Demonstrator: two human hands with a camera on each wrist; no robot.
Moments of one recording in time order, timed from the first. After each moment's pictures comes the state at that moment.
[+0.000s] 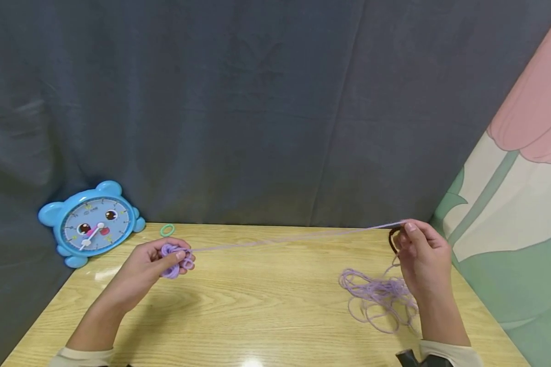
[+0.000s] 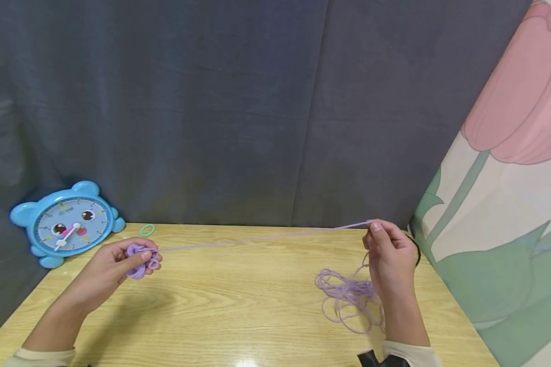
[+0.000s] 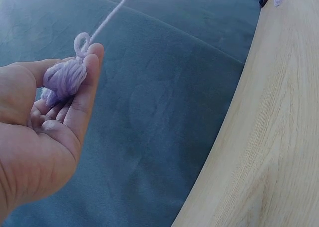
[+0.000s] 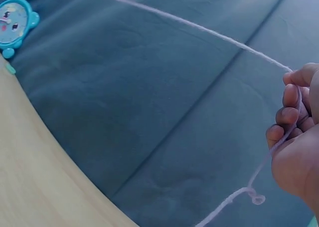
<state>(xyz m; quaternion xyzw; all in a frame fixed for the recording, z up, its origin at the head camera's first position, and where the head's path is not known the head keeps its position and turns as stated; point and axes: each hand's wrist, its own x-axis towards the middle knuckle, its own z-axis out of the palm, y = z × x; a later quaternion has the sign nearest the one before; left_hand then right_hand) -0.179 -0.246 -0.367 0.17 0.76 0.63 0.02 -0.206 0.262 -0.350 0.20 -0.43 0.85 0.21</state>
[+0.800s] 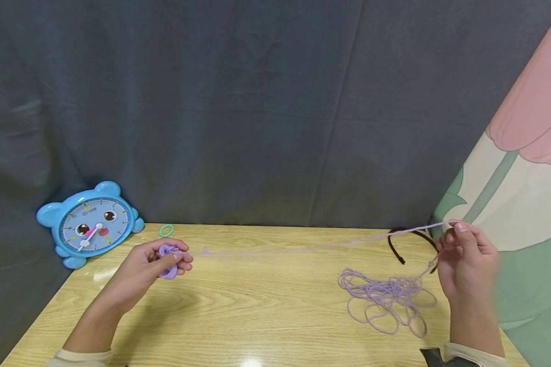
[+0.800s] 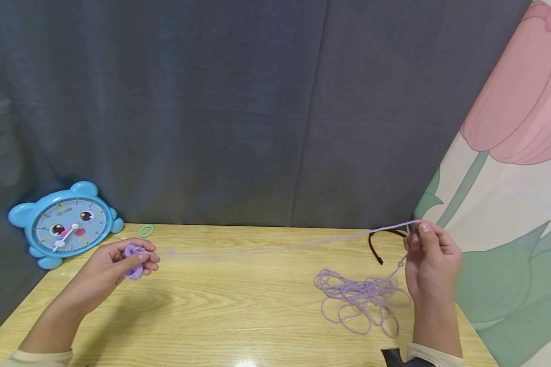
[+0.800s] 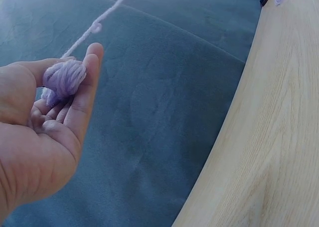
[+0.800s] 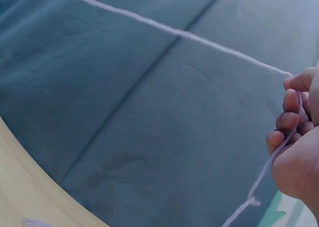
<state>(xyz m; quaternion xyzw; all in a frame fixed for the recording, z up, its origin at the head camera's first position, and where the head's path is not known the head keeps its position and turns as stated) -0.180 -0.248 -0.366 0.15 0.75 0.65 0.04 -0.201 0.313 -0.339 0.15 -0.31 0.89 0.29</state>
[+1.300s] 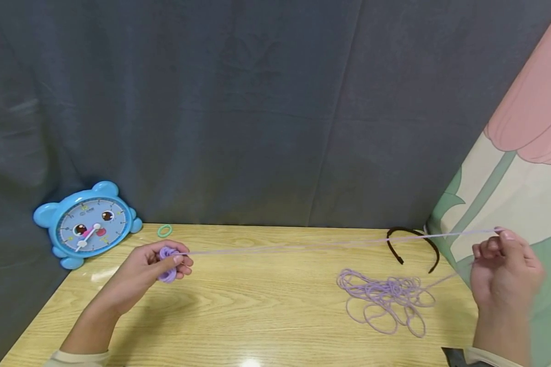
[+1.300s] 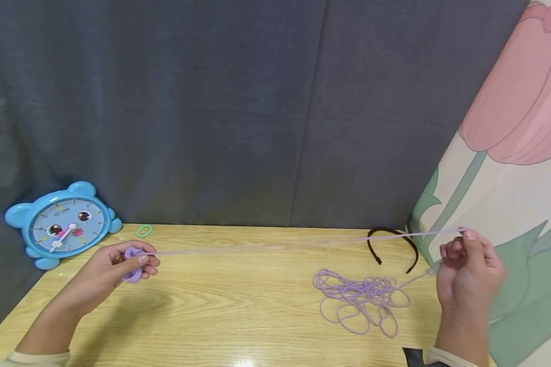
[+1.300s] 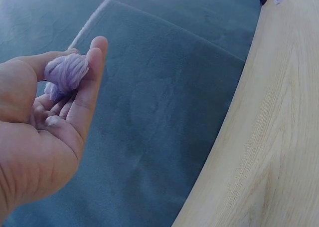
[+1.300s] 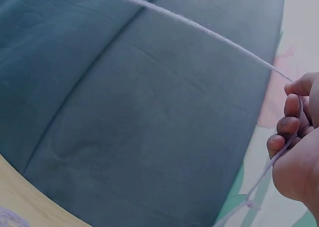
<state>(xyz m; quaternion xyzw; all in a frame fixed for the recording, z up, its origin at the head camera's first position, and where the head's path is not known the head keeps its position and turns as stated) -0.180 -0.250 -0.367 0.17 0.75 0.63 0.05 -0.194 0.357 -0.335 0.08 -0.25 0.88 0.39</state>
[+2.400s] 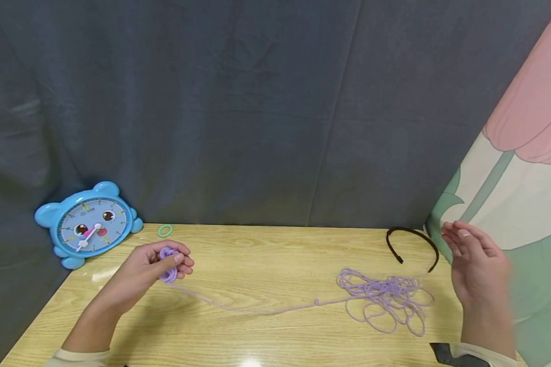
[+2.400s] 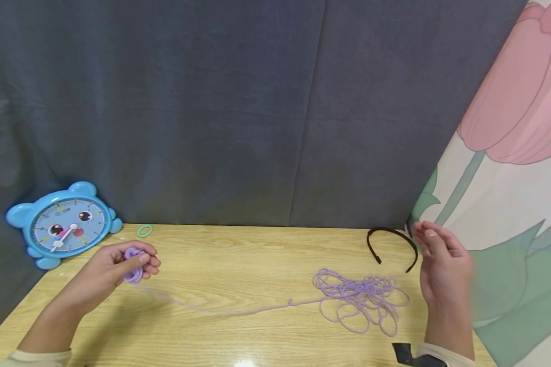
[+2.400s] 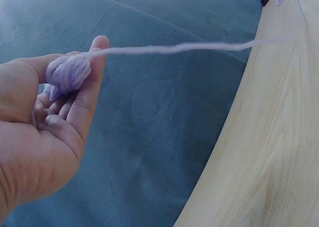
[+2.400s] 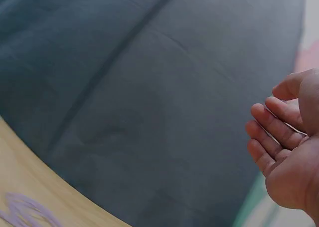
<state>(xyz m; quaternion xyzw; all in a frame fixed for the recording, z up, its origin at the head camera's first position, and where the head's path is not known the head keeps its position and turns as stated) -0.180 -0.251 -0.369 0.19 0.74 0.65 0.06 -0.198 0.348 -0.352 0.14 -0.40 0.86 0.27</state>
